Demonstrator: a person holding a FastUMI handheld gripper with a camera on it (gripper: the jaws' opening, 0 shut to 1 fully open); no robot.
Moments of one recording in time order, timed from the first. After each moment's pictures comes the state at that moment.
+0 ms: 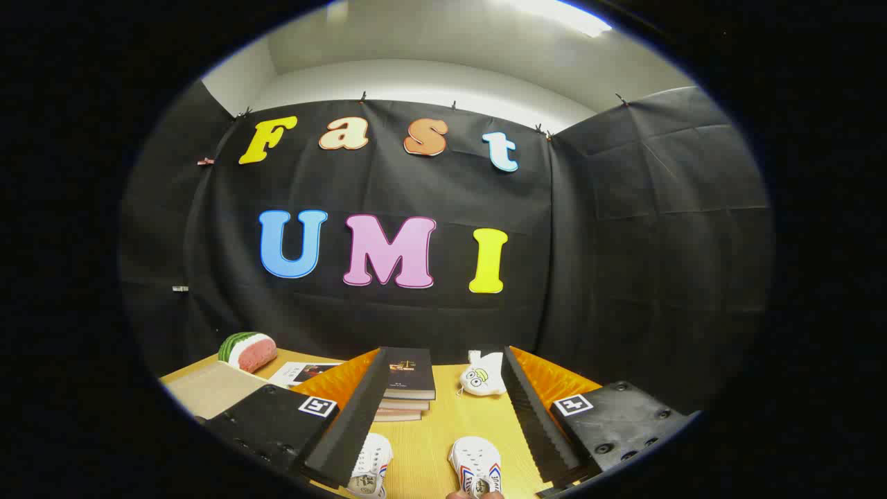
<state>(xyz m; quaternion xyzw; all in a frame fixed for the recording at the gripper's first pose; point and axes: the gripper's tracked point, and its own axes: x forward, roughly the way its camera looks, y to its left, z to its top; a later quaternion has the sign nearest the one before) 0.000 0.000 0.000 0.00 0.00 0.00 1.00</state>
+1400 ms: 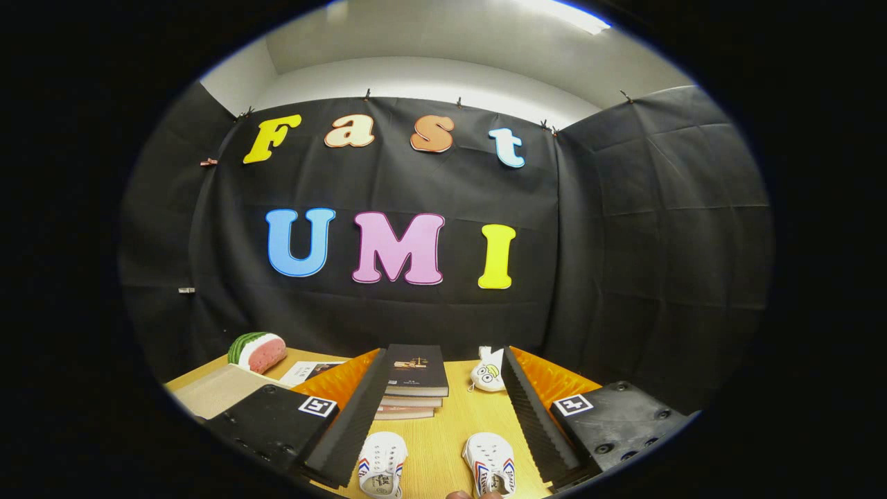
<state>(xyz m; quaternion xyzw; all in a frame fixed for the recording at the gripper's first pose) 0.000 0.021 -0.003 0.01 0.01 0.01 1.00</state>
